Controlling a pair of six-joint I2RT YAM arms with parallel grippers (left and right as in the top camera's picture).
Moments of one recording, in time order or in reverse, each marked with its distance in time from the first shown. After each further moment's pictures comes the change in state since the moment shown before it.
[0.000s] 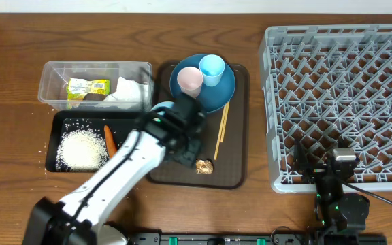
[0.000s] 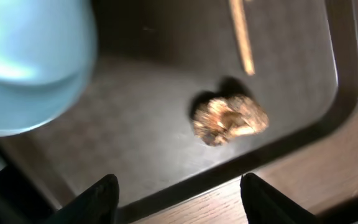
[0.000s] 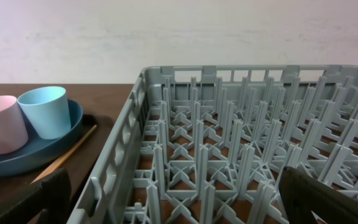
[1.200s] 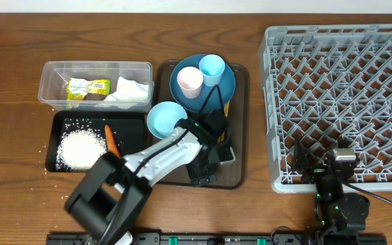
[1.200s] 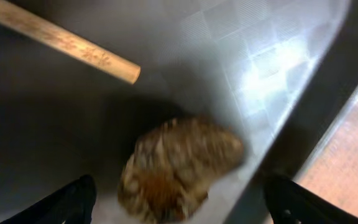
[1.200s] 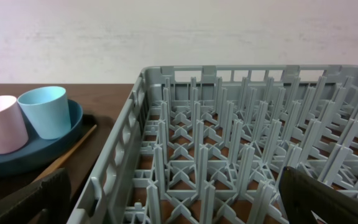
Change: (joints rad) left arm -0.113 0.285 -0.029 0.138 0.031 0.634; right arm 0.000 0.000 0.000 0.000 0.000 0.000
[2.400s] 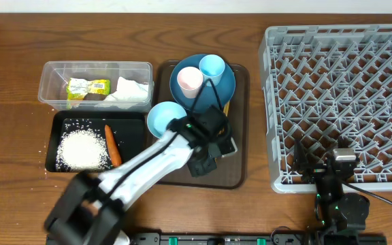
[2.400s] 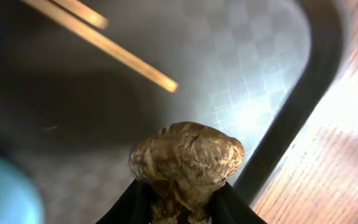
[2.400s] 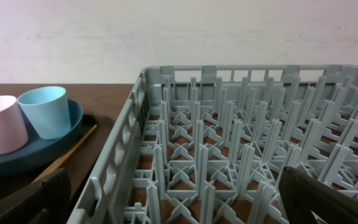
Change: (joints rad) left arm 0.005 -0.182 0.010 -0.005 -0.016 -0.100; right arm 0.000 0.000 0.000 0.000 0.000 0.000
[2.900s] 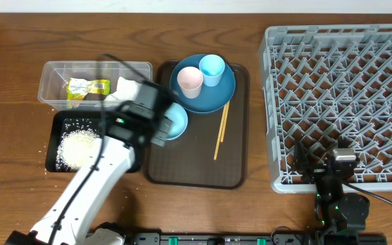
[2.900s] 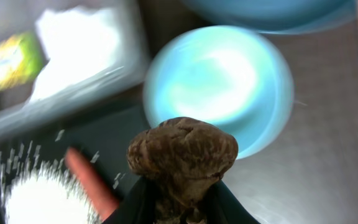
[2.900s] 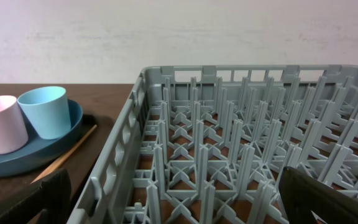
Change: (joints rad) left arm 0.396 -0.262 0.000 -0.007 -0.258 -0.432; right arm 0.000 0.000 0.000 0.000 0.000 0.000
